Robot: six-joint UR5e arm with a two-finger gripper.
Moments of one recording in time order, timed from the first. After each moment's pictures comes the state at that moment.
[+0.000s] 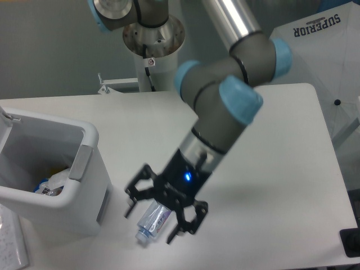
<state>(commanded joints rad) 2.44 -2.15 -1.29 -0.93 0.93 0.61</state>
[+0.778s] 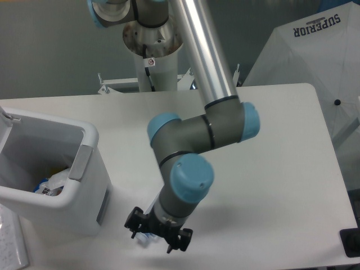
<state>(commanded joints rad) 2.26 -2.29 -1.20 -1.19 1.31 0.61</state>
